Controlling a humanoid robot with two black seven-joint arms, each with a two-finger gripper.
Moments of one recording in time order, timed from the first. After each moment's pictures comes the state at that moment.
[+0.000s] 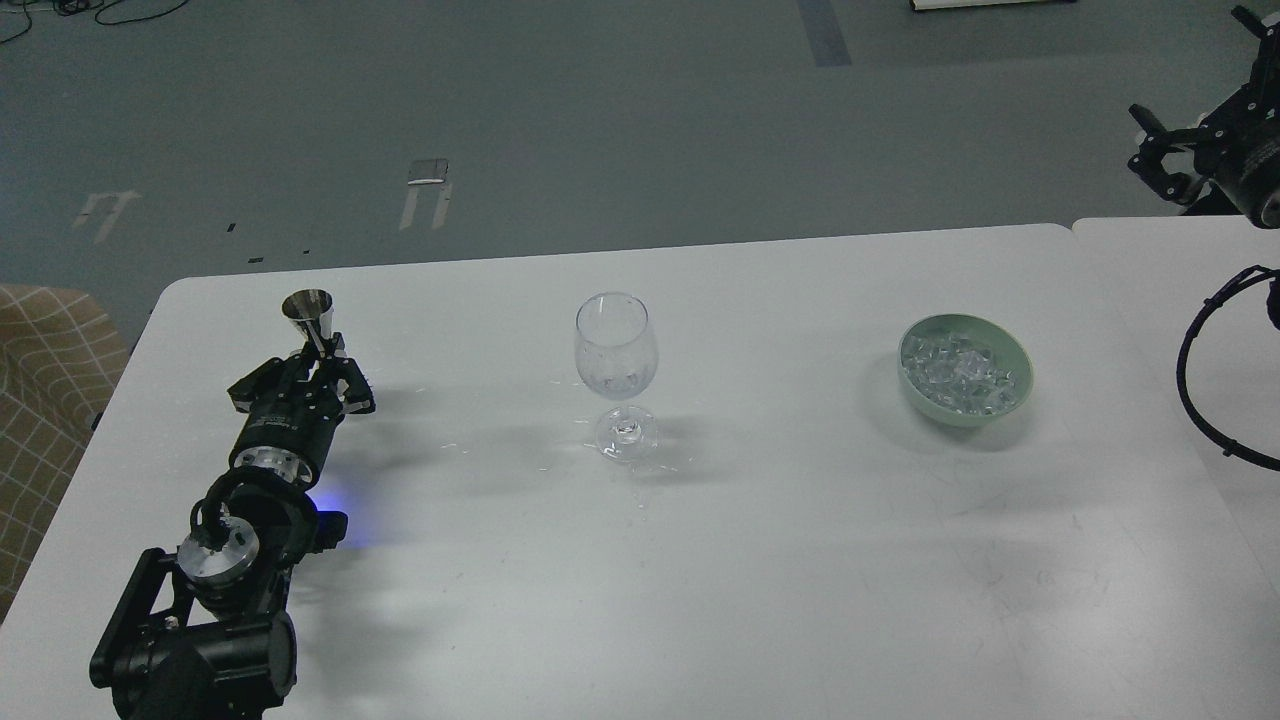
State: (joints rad) left arm -0.26 0.01 -1.73 -0.88 -0.10 -0.23 0.15; right arm 0.74 -0.51 1.21 0.60 -0.24 0.42 -0.02
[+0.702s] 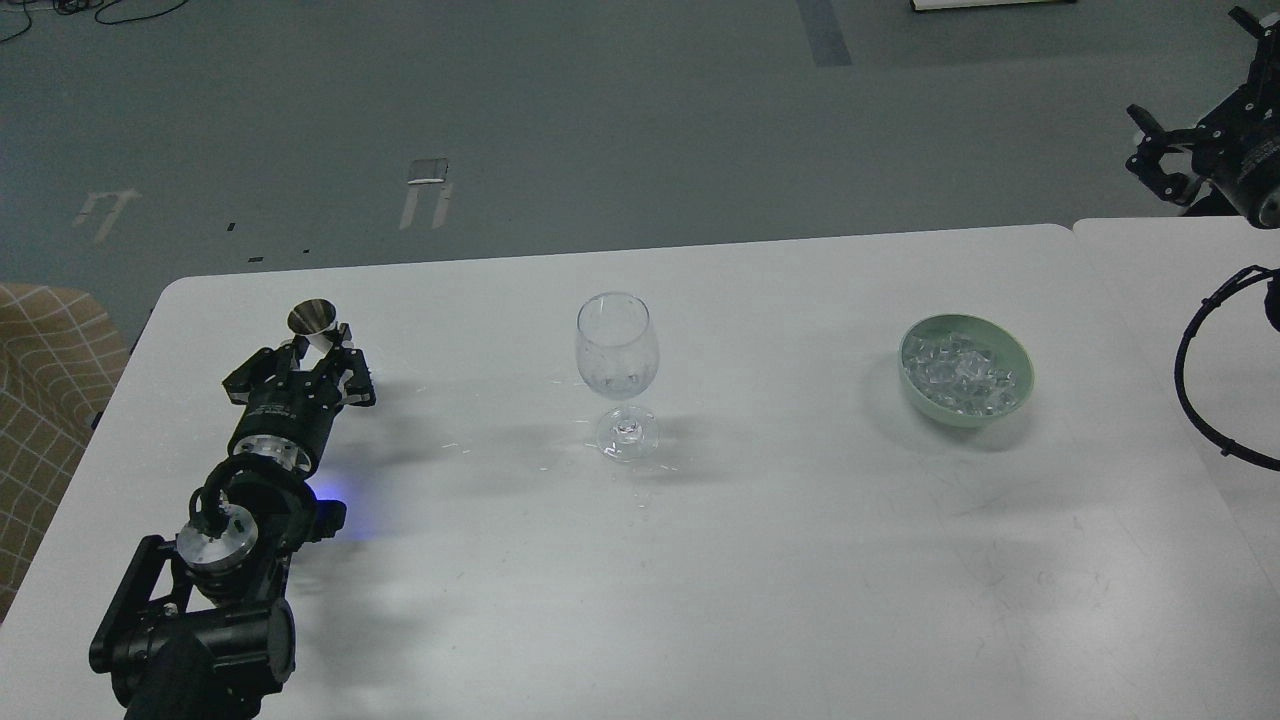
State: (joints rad) left arm -0.27 0.02 -1.73 -0.87 -0.10 -0.23 0.15; right arm 0.75 -0.51 1.21 0.60 -0.24 0.42 -0.02
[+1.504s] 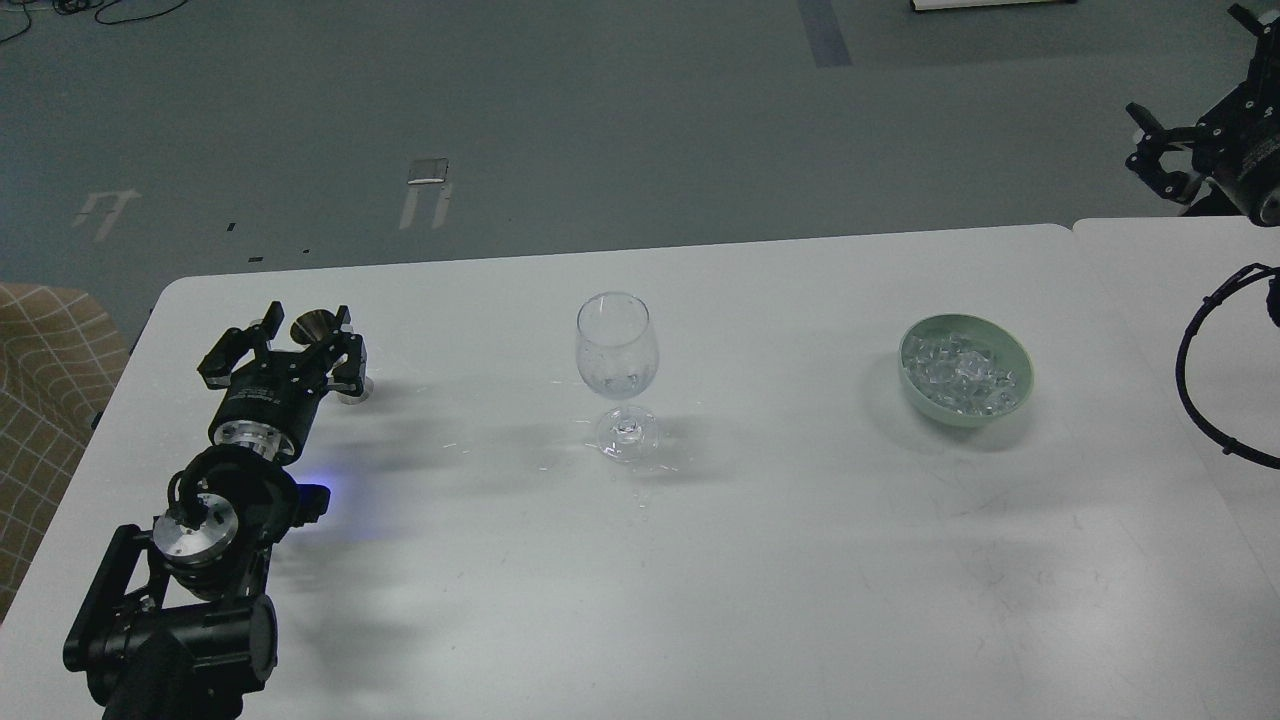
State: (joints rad) left arm -0.25 0.05 -1.73 -1.00 -0.10 -0.20 0.16; right arm 0.75 -0.52 1.21 0.61 -0.24 0.42 -0.03
